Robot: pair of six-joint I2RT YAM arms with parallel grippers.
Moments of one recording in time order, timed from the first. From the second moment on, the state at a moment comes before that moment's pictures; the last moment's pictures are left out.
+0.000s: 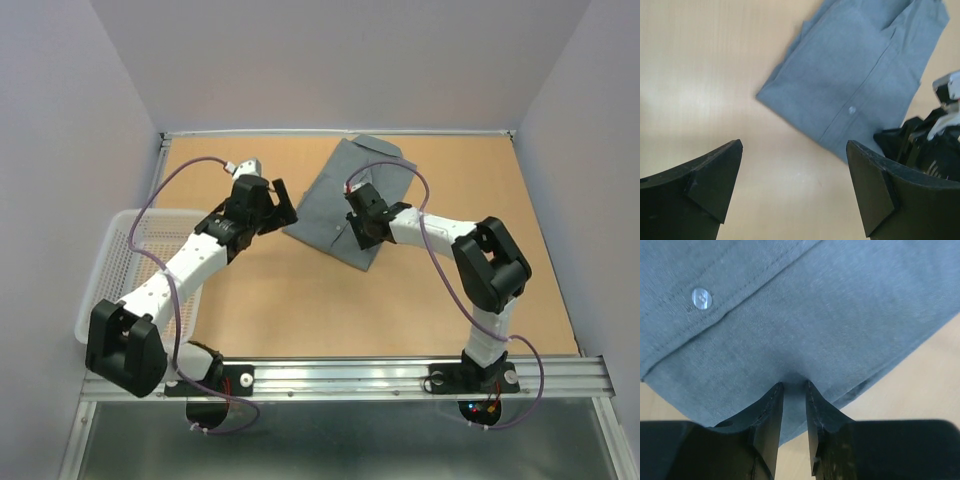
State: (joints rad) left arm -0.47 1.30 1.03 -0.36 -0.19 -0.64; right arm 0.63 1.86 1.25 -0.37 0.24 0.17
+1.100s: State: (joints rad) left arm -0.33 1.02 0.79 -0.51 -0.21 -0.79; right arm 1.05 1.90 1.41 -0.43 0.06 0.42
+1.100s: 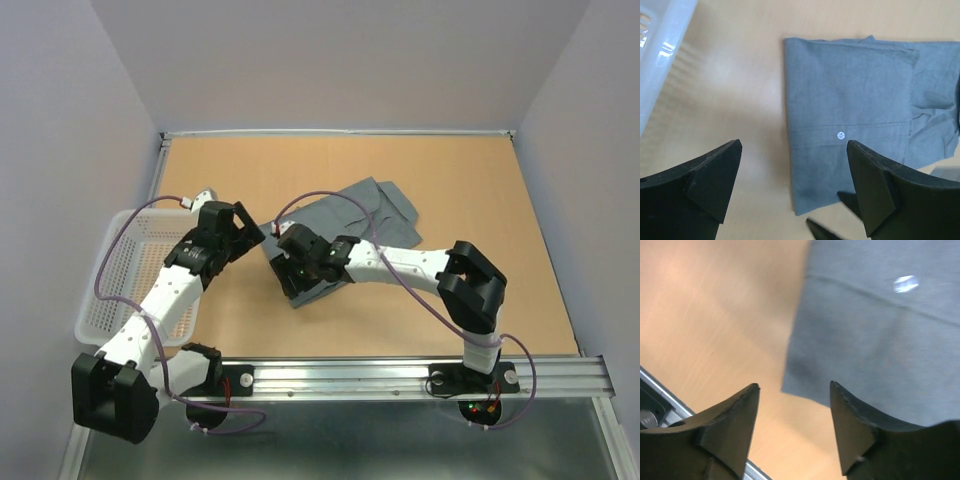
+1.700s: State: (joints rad) left arm -0.26 1.16 0.80 -0.49 -0.09 -0.77; right arm 1.16 2.04 1.45 -0.45 0.25 0.34
